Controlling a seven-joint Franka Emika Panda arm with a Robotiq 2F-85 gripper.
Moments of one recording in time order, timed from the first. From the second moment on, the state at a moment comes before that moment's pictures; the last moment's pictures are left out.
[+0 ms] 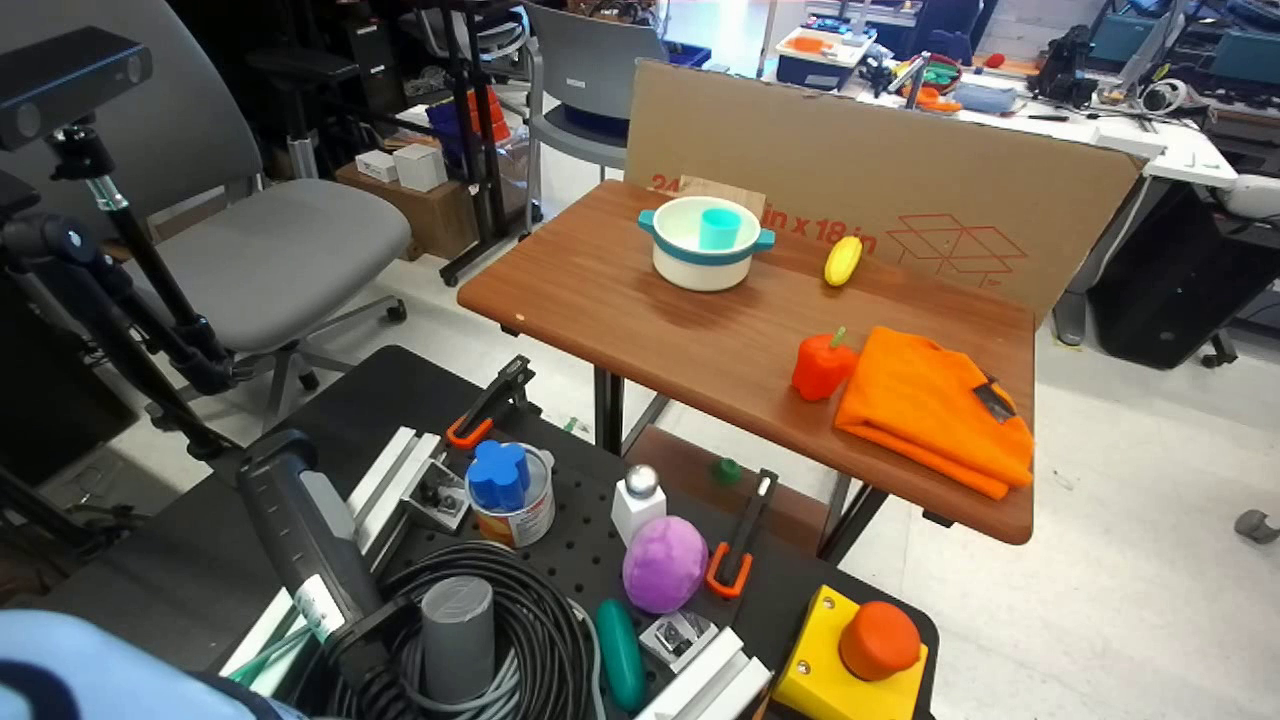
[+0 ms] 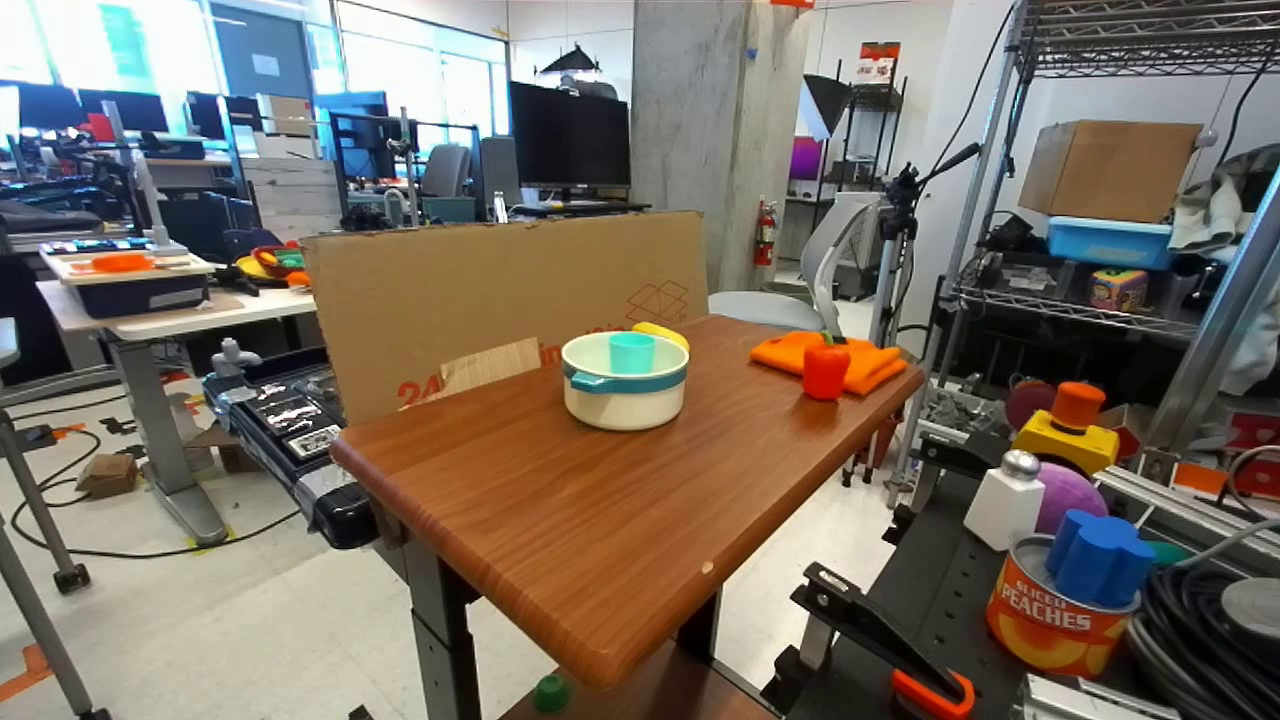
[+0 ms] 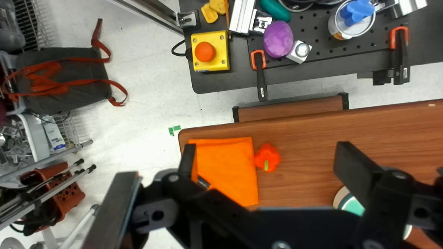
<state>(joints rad) -0.12 -0.48 -0.05 -2.27 -0.23 1.66 -0.01</state>
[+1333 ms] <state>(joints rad) 0.09 0.41 0.05 -1.70 -0.13 1.77 0.08</state>
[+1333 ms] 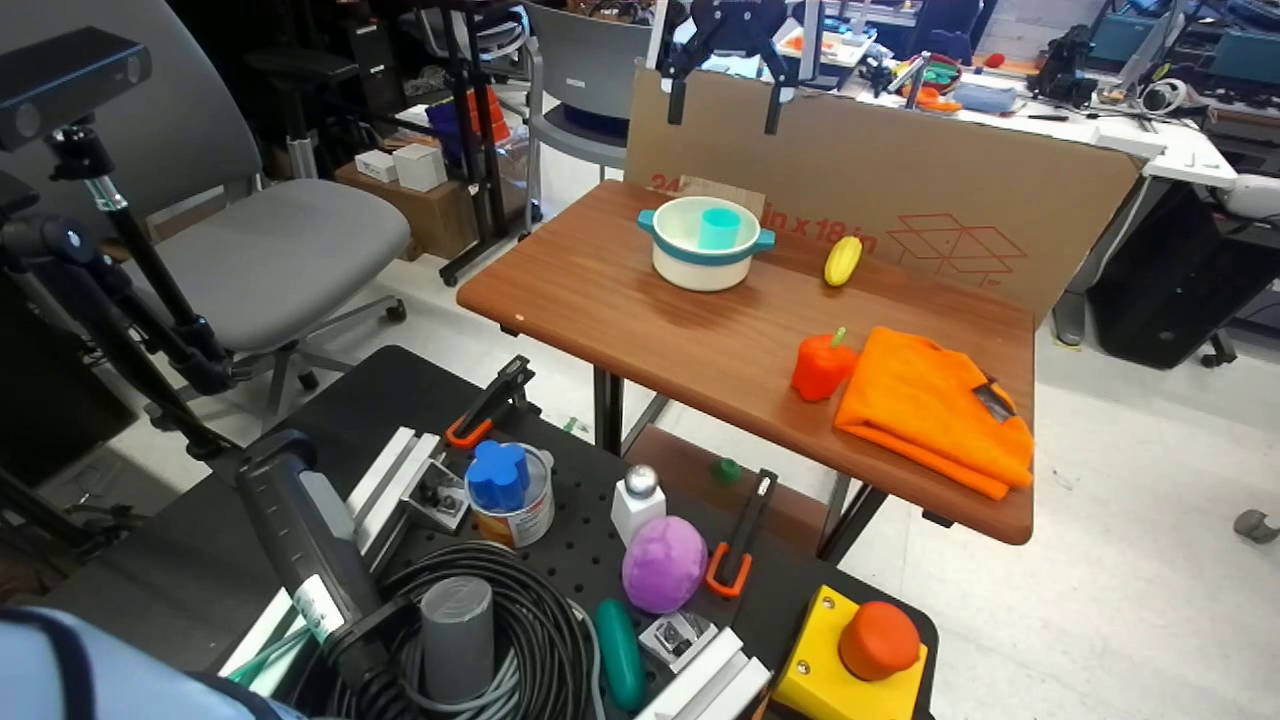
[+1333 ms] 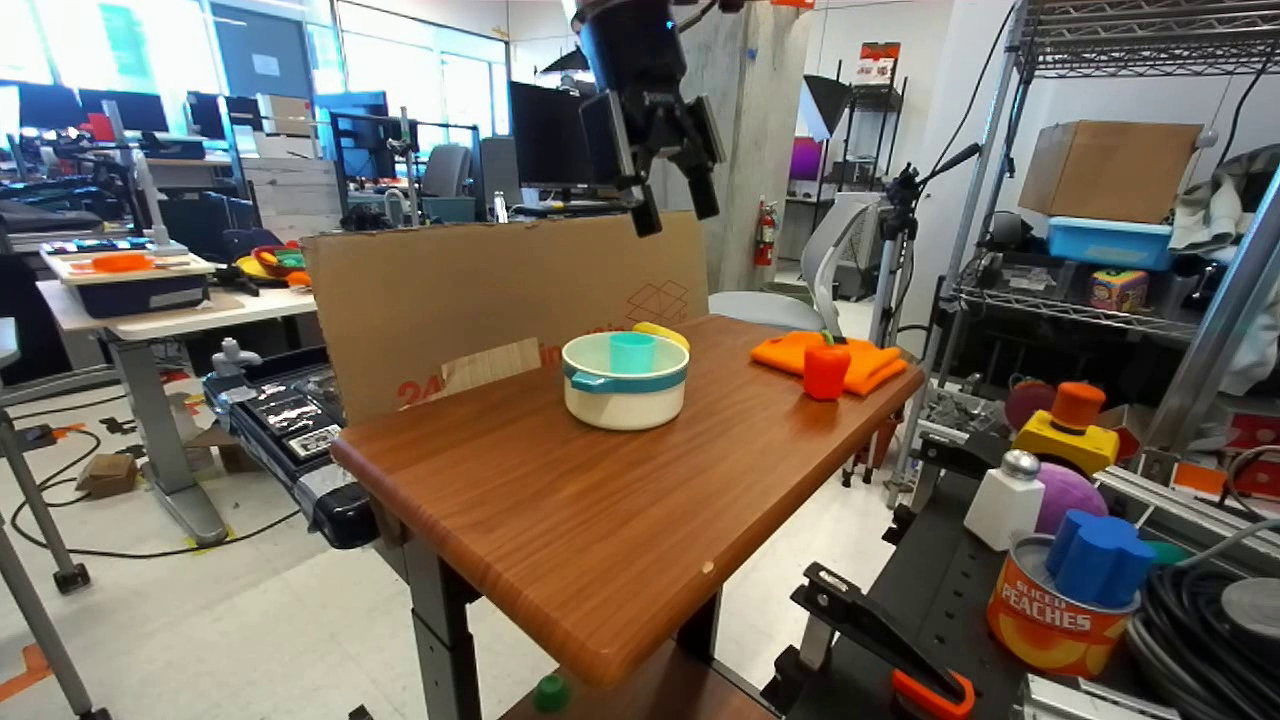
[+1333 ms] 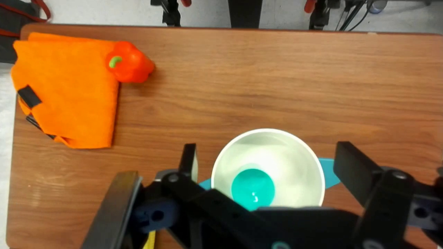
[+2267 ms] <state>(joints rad) 0.09 0.51 0.05 -1.75 -0.13 2.02 -0.01</state>
